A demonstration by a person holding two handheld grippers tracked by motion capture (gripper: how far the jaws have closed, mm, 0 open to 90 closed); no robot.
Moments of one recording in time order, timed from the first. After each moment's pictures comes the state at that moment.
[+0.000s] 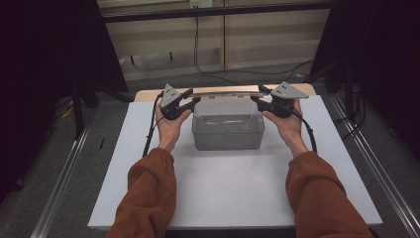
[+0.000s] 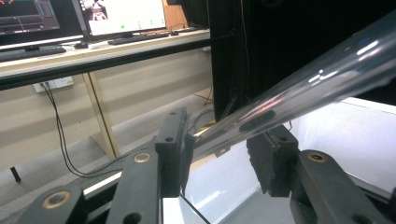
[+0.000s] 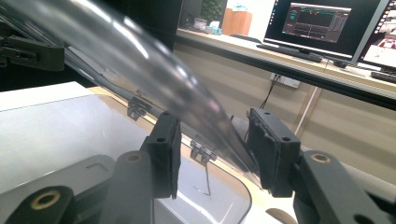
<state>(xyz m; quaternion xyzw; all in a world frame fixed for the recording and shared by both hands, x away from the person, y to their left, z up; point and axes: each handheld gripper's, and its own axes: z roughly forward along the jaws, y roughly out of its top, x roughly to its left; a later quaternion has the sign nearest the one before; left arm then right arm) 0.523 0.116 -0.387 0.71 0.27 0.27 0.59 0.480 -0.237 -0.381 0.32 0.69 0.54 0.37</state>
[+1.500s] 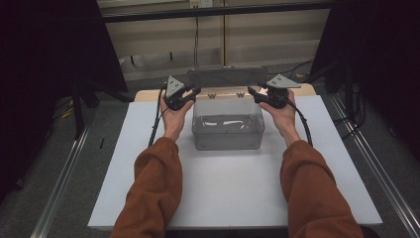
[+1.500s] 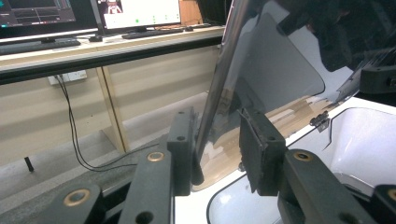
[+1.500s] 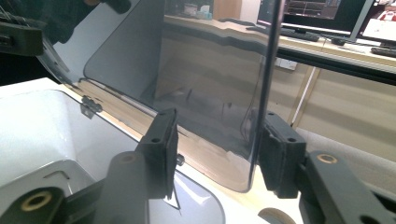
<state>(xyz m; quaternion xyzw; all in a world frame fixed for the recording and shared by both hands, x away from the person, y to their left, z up) 0.557 0.105 -0.389 0.70 0.30 0.28 0.58 0.529 -0.241 -0.398 0.36 0.69 0.53 0.35</state>
